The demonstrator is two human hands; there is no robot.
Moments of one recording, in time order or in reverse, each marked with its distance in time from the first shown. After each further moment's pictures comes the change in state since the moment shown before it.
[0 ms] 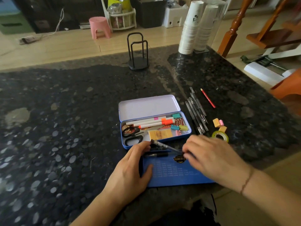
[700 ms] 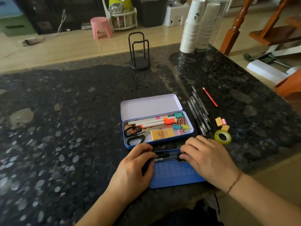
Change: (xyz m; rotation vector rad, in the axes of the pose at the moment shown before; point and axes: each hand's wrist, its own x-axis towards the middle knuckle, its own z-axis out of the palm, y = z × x) left_hand 0.004 -0.001 0.003 0.098 0.030 0.115; right_hand -0.002 0.001 0.034 -0.036 0.151 -0.040
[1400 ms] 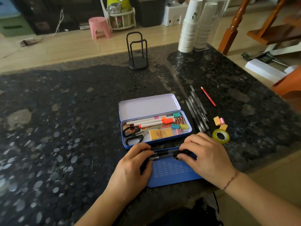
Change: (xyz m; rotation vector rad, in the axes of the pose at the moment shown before) left_hand 0.001 0.001 0.000 0.022 0.003 -0.017; right_hand -0.002 0.002 0.006 0.182 0.042 0.177
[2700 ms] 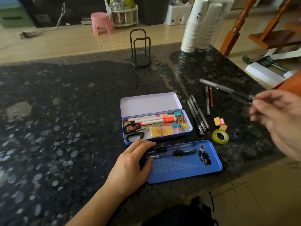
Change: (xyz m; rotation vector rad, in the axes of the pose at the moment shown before) left_hand 0.001 -0.003 -0.002 -0.072 0.016 -0.016; right_hand 0.014 0.055 -0.119 0.964 0.450 0.471
